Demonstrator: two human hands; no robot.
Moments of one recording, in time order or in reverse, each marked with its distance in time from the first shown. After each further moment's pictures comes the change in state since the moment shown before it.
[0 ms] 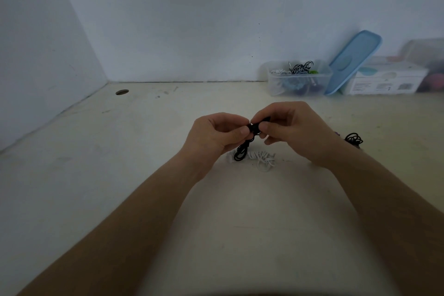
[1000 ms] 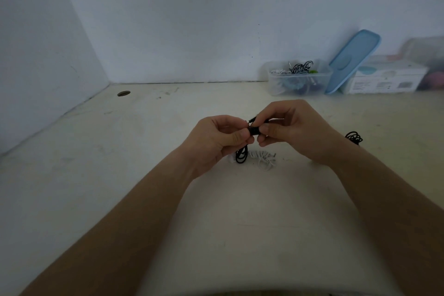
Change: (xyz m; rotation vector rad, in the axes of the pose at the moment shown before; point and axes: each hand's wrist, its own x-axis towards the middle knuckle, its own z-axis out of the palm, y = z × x) left_hand 0.002 0.004 -0.003 -0.072 -0.097 -0.097; right_hand -0.001 -0.001 -0.001 0.140 -0.075 -0.020
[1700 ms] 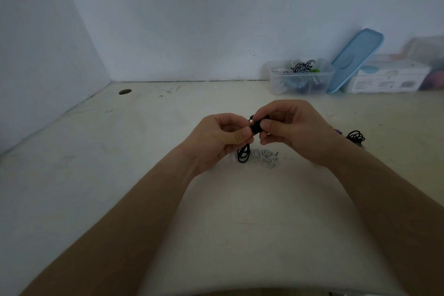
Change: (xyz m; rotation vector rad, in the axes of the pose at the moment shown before) left_hand 0.002 0.000 -0.003 -0.012 -0.061 -0.012; right_hand 0.001 0.006 0.004 0.140 0.014 0.013
